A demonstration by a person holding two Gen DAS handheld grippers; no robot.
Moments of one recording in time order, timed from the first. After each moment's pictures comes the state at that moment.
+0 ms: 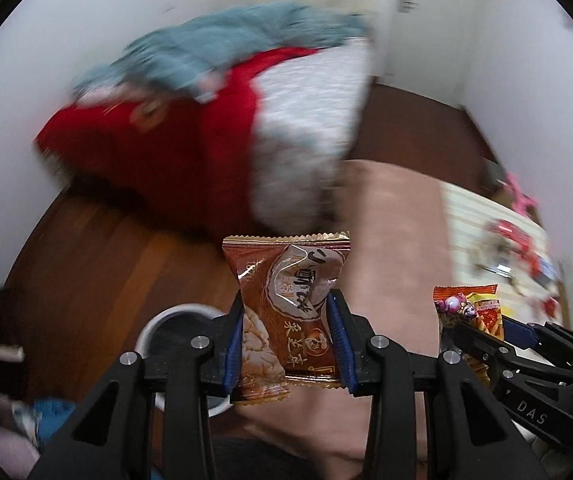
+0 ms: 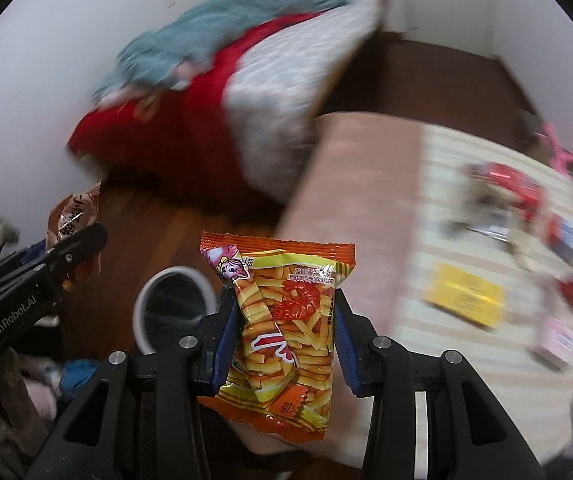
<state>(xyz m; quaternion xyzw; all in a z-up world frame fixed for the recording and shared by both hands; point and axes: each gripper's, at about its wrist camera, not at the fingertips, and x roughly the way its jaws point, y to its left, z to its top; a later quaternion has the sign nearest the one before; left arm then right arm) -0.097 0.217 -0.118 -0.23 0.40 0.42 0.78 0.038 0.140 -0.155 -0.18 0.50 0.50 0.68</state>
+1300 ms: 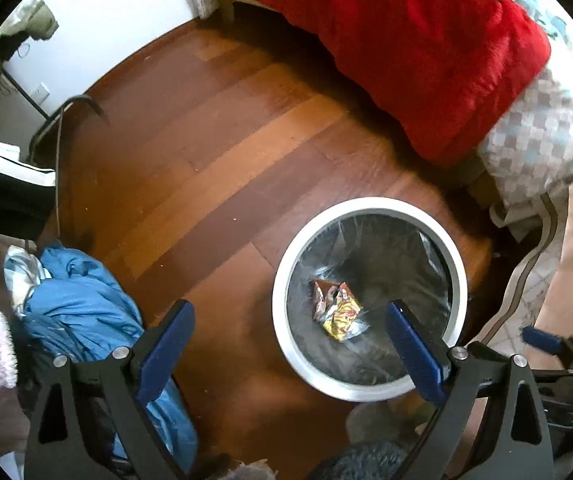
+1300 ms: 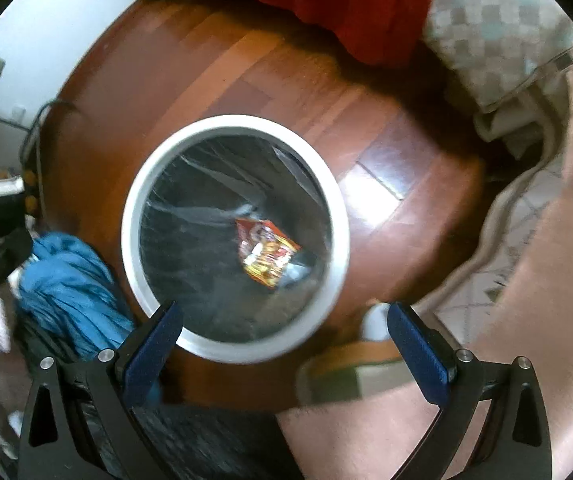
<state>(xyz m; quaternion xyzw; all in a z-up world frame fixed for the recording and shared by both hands) -0.300 0.344 -0.324 -0.40 0.45 0.55 0.58 -0.128 0.347 -0.402 -0.41 0.56 0.52 0.51</state>
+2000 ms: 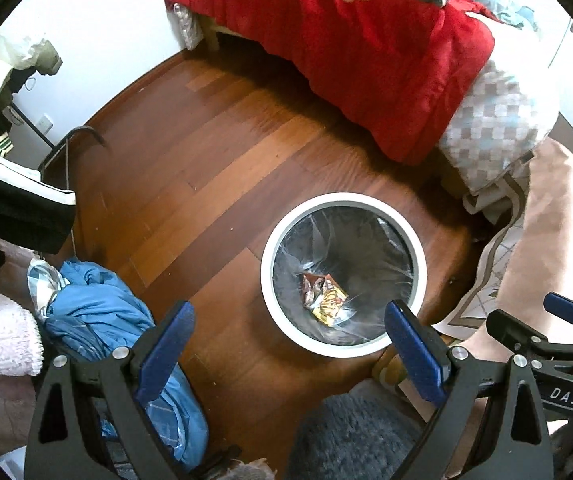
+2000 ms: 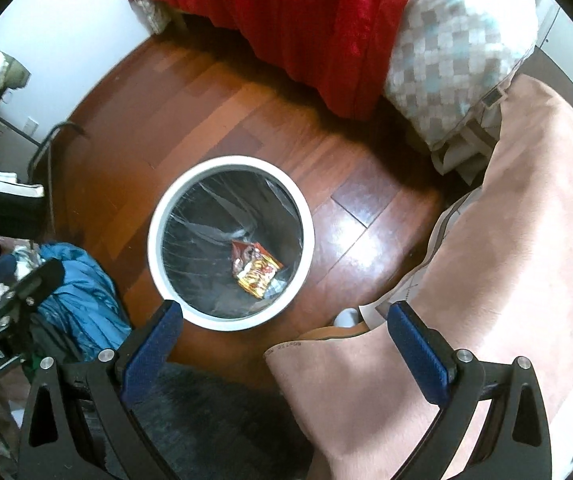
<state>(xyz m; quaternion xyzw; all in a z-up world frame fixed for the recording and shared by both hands) -0.283 0.285 -0.252 -0.36 0.44 0.54 0.62 -0.109 0.287 -0.294 -0.35 0.51 0.55 0.56</state>
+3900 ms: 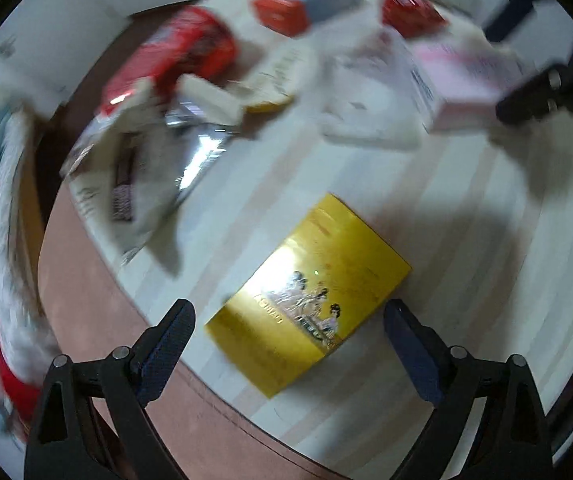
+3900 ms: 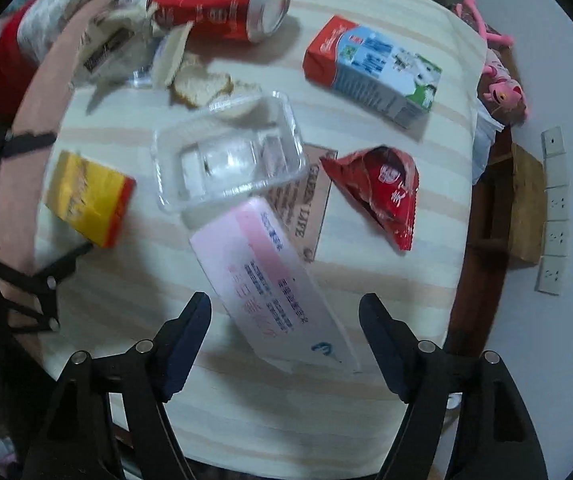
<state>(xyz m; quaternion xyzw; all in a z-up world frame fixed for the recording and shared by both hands) 0.264 0.035 -0.296 0.20 0.60 -0.07 0.77 0.355 -0.092 -0.296 -0.30 0.65 0.29 0.63</state>
